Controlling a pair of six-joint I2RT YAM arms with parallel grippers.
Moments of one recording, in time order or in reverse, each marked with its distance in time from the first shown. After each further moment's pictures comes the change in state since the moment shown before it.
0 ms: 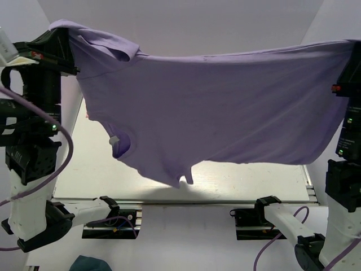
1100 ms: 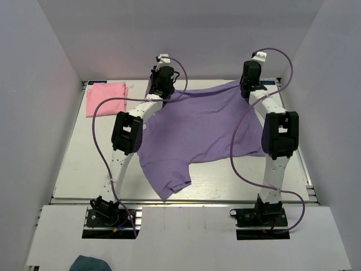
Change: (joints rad) left arm 0.222 1.346 0.068 0.372 -0.344 0.011; right arm -0.063 1.220 -0.064 0.138 0.217 0.147
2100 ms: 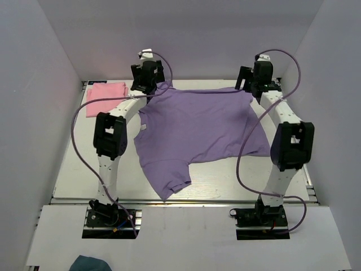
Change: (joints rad) left arm 0.100 -0.198 -0.206 -0.093 0.346 -0.296; right arm -0.047 -0.128 -0.002 -0.289 -0.324 0.007
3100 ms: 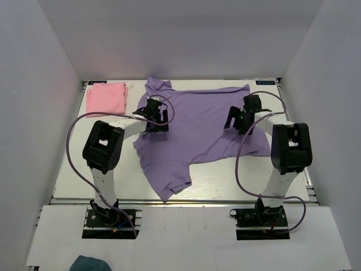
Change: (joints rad) left arm -0.086 -0.312 -0.661 -0.314 0.320 -0.182; right arm 0.024 -0.128 -0.539 -0.090 -0.269 0.186
